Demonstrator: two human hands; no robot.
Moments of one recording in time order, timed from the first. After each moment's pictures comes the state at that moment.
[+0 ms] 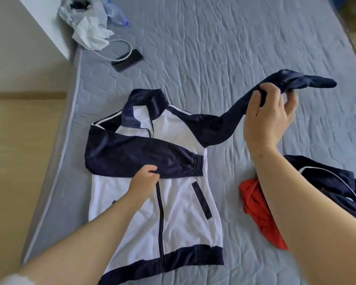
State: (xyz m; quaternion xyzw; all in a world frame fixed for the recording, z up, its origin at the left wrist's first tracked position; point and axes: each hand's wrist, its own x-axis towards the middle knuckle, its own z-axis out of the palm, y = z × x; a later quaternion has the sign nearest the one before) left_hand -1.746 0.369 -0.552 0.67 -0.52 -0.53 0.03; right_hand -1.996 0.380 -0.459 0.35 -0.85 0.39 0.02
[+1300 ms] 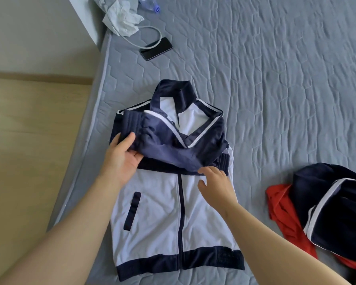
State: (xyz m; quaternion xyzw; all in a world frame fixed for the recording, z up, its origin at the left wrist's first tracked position) left_hand -1.660 0.300 -0.535 0.52 -0.17 -0.70 0.46; right_hand -1.855 0.423 -0.565 0.52 -0.77 0.05 -0.35
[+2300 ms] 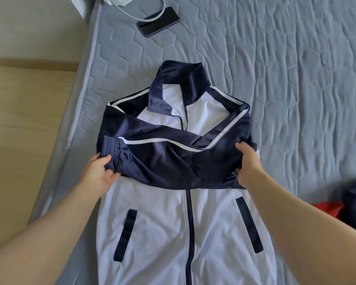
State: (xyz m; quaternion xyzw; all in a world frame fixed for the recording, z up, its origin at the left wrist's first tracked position) left_hand -1.597 0.252 -0.678 0.70 -0.11 -0.61 0.35; right_hand -1.914 0.322 -0.688 -0.10 -0.72 0.47 -0.50
